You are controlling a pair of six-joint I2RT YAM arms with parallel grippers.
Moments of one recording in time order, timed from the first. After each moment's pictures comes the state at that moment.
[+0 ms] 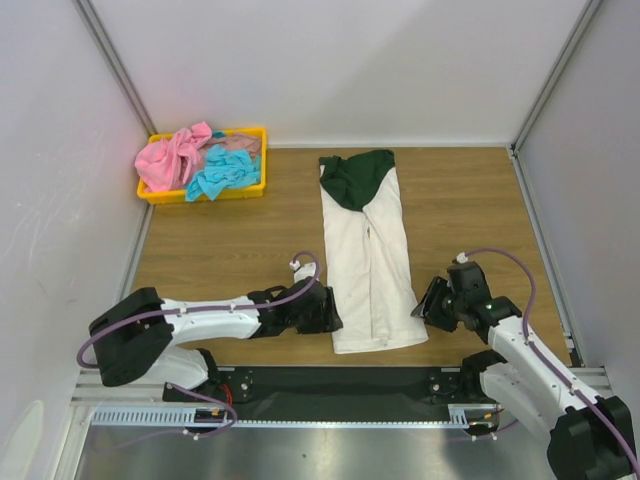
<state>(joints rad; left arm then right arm) -1.06 1.36 0.58 -0.12 -0.11 -1.03 0.32 0.80 0.40 -0.58 -0.15 0.76</state>
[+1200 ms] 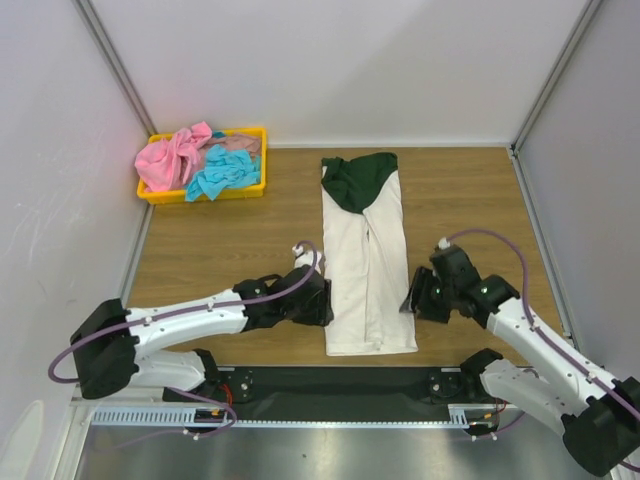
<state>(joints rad) -1.06 1.24 0.71 -0.40 -0.17 -0.81 0.53 0.87 0.60 -0.79 -0.11 0.80</state>
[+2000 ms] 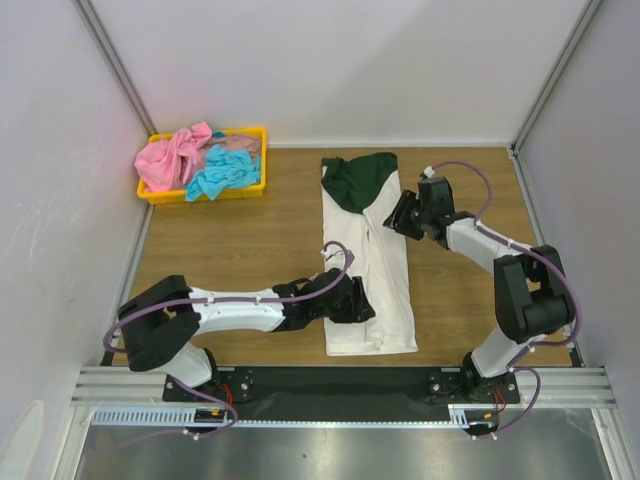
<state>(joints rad) -1.12 1.53 0.76 0.07 -0.09 -1.00 0.28 1.63 1.01 -0.11 -0.15 0.65</state>
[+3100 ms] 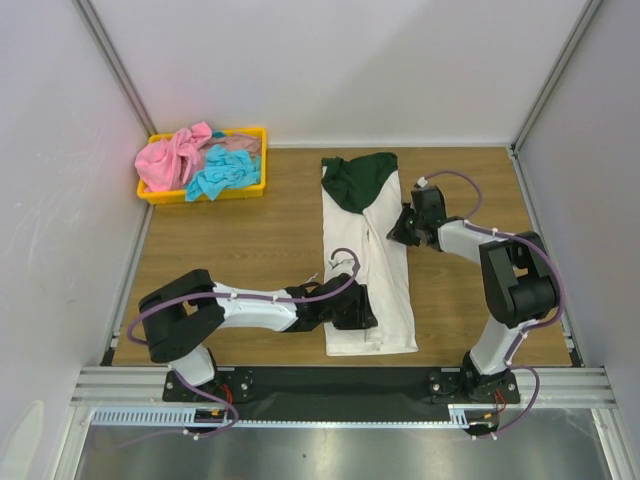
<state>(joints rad) -1.14 1.64 0.78 0.08 -0.05 -1.04 0.30 1.76 0.99 -0.04 -0.13 0.64</state>
